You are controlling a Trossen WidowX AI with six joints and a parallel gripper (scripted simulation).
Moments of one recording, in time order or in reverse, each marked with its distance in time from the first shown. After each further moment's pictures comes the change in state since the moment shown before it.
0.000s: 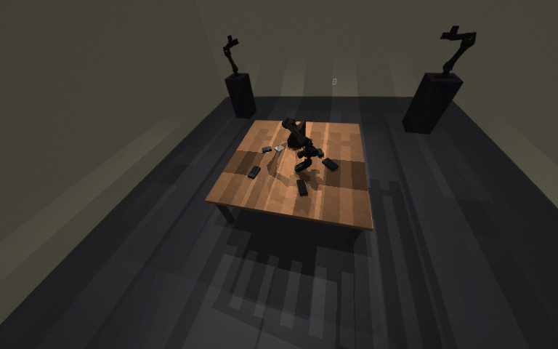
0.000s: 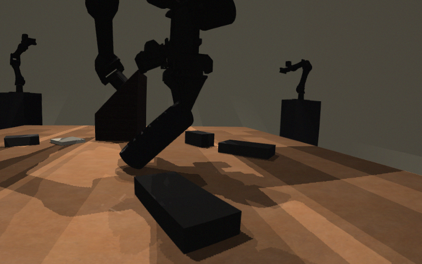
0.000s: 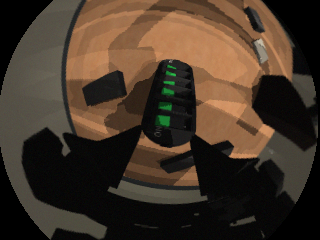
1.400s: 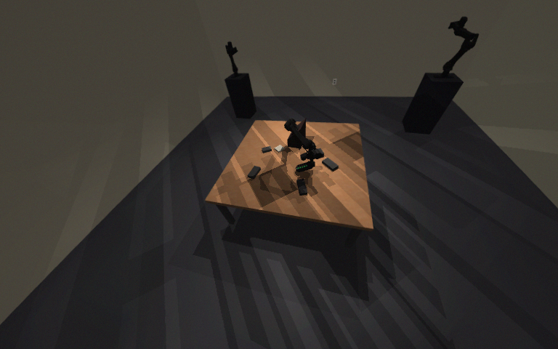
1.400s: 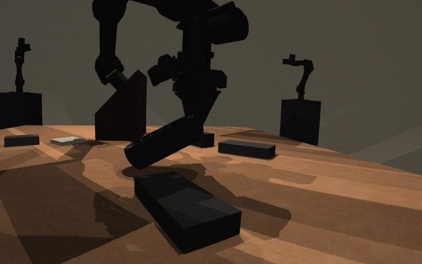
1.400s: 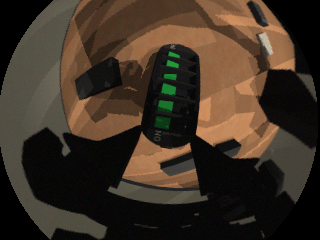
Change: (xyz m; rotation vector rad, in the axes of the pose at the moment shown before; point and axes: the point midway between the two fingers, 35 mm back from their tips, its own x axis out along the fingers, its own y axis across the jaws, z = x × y) arm 0.022 -0.001 -0.024 -0.002 -0.002 -0.002
